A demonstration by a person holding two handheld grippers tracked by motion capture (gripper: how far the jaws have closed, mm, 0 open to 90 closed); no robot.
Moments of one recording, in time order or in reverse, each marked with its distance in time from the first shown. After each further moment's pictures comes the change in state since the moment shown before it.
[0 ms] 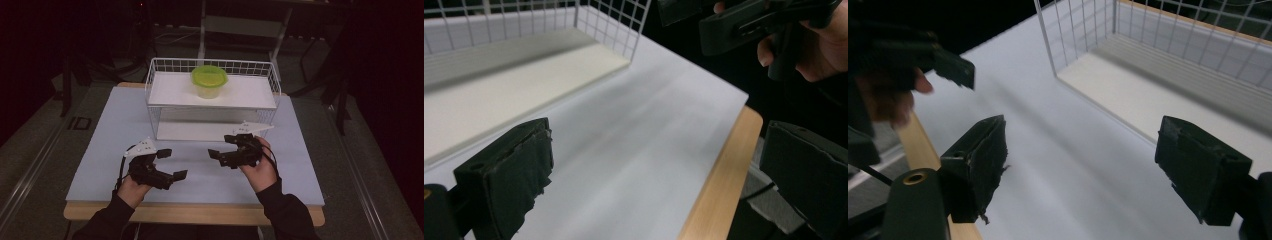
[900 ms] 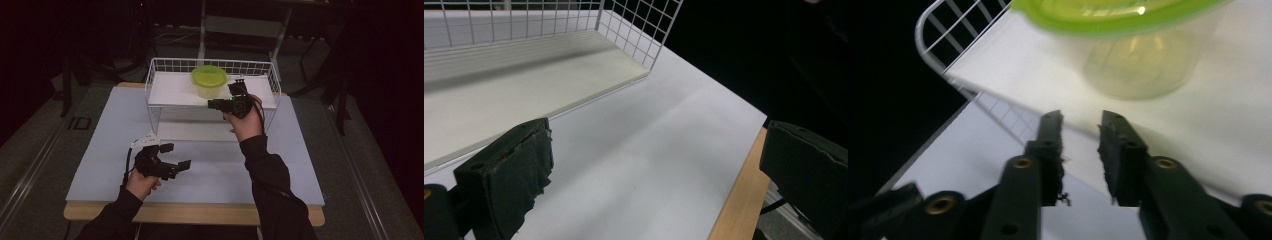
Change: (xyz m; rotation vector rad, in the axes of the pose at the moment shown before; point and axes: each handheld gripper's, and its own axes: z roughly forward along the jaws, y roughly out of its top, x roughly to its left) left arm 0.016 0.006 0.017 -0.032 0.051 -0.088; right arm -0.049 0.103 0.033 0.006 -0.078 0.279
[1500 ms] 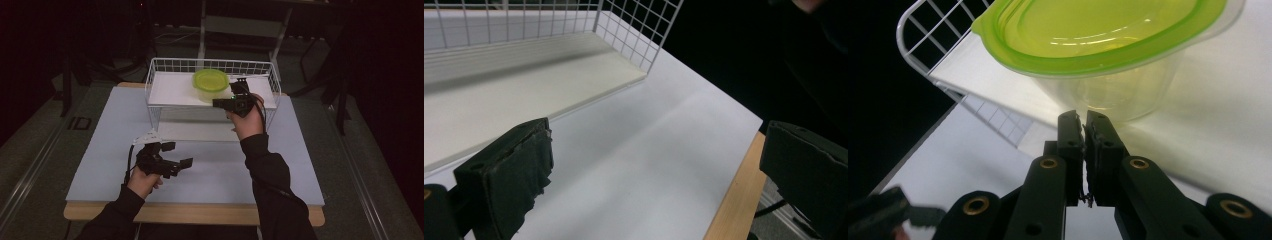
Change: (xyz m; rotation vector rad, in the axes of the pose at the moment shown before) left arm -0.004 0.006 0.003 0.003 -0.008 -0.018; right arm -0.004 0.003 -0.002 0.012 -0.042 0.018
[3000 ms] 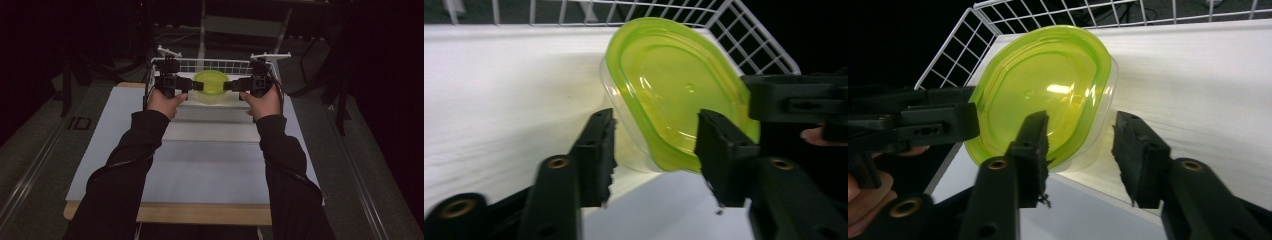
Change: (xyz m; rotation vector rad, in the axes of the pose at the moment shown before) left arm 0.031 0.195 0.042 0.115 0.246 -0.232; right arm -0.030 0.044 -0.034 0.013 0.017 0.170
